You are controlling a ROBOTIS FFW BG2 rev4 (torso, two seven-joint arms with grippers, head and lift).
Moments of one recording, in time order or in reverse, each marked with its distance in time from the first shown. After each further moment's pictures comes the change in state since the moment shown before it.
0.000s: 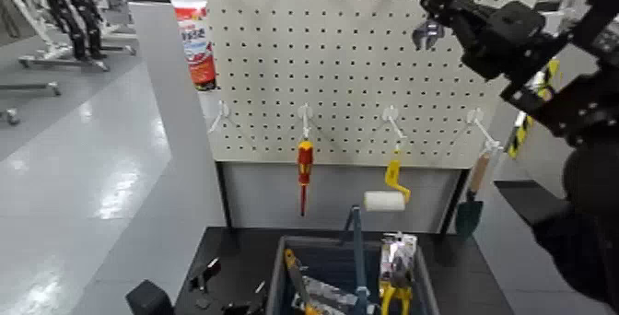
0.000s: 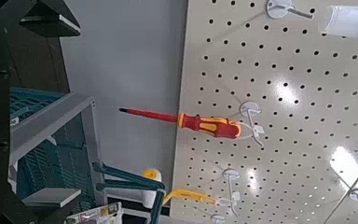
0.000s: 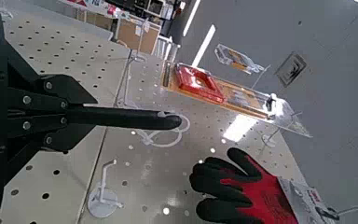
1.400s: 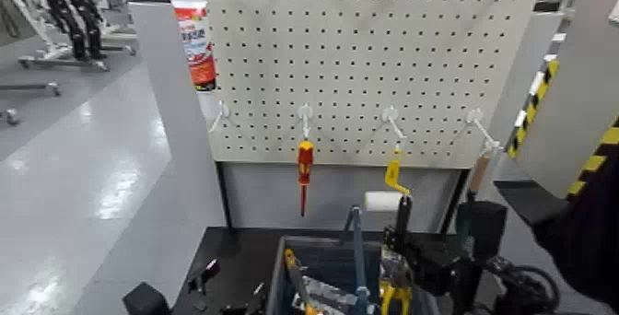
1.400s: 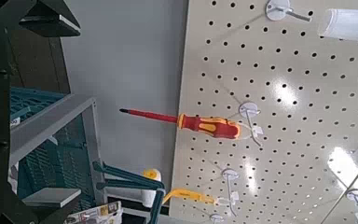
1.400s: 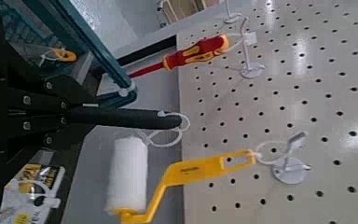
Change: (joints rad) left arm 0.008 0.002 0.005 -0.003 0.007 -0.005 -0.005; right arm 0.526 0.121 0.003 0.086 0.111 0.190 -0.128
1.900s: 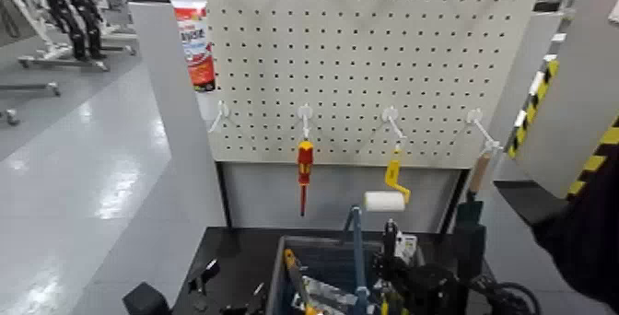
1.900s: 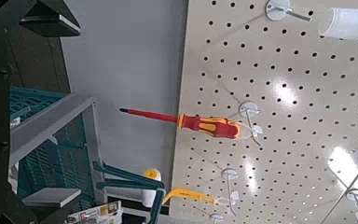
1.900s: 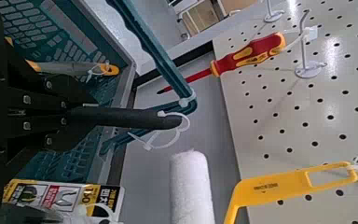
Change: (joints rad) left arm 0.000 0.000 -0.001 0.000 0.000 0.000 0.000; right arm 0.015 0.003 0.031 0.056 0.015 0.048 0.024
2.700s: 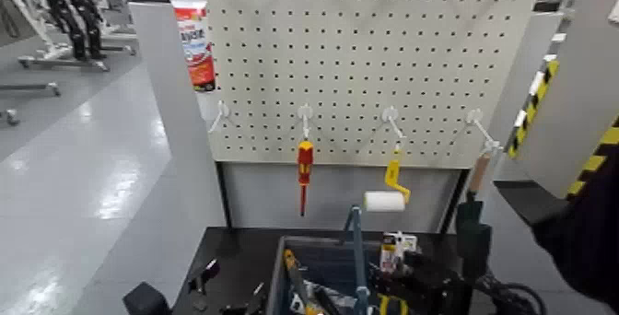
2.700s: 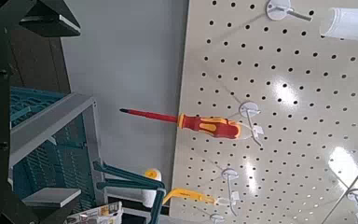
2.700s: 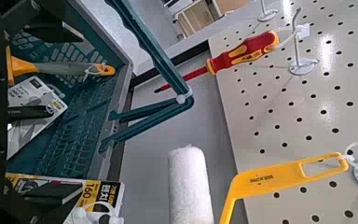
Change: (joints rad) left arm -0.001 0.000 0.001 0.002 -0.002 0.000 0.000; right arm 0.004 0.007 -0.020 -0.002 -0.011 -0.009 0.012
